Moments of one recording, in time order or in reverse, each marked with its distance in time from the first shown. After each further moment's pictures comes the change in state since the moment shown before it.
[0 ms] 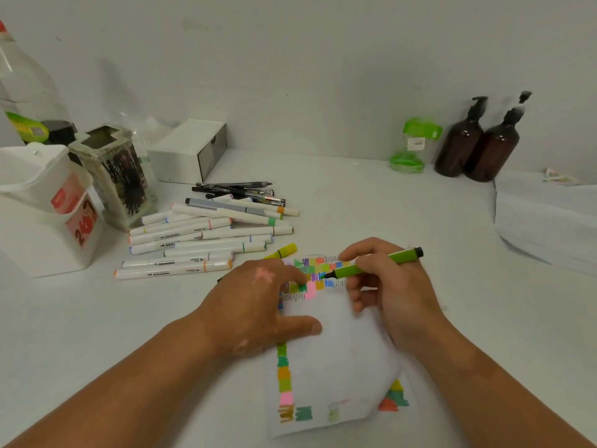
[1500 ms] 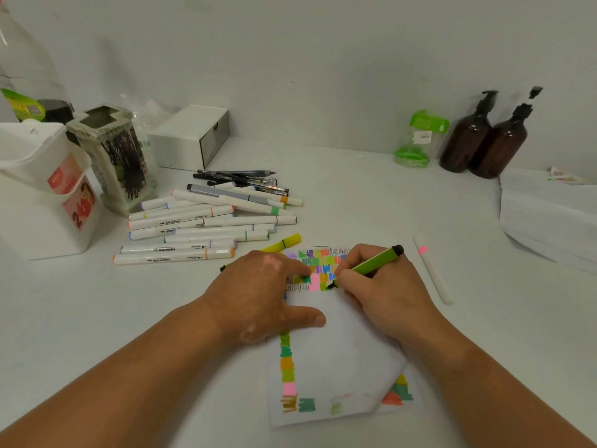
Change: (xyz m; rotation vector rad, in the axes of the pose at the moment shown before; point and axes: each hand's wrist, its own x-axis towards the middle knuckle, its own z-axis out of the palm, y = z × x) left_hand 0.005 0.000 0.004 0.045 -0.088 -0.088; right_hand 0.000 0.012 0.006 -0.618 0.056 0.025
